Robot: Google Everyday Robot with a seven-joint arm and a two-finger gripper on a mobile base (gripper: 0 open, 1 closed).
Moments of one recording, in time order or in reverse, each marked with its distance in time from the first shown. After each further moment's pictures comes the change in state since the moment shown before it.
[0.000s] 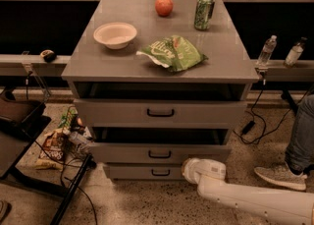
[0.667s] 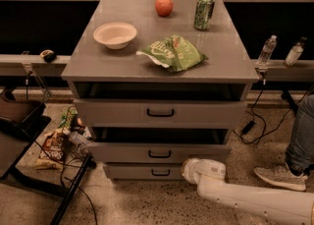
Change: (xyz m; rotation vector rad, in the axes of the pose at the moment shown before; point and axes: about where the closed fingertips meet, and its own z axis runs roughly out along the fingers) arm 0.000 0.000 0.000 0.000 0.000 0.000
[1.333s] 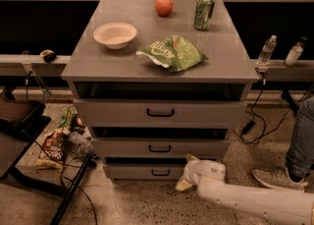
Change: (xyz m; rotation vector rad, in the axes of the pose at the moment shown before) arm 0.000 0.000 0.000 0.000 0.000 0.000
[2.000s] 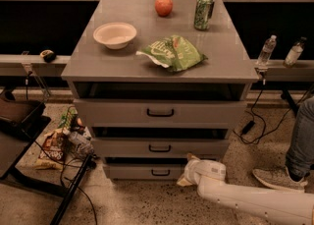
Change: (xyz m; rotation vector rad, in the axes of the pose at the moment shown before) arm 0.000 0.000 0.000 0.000 0.000 0.000
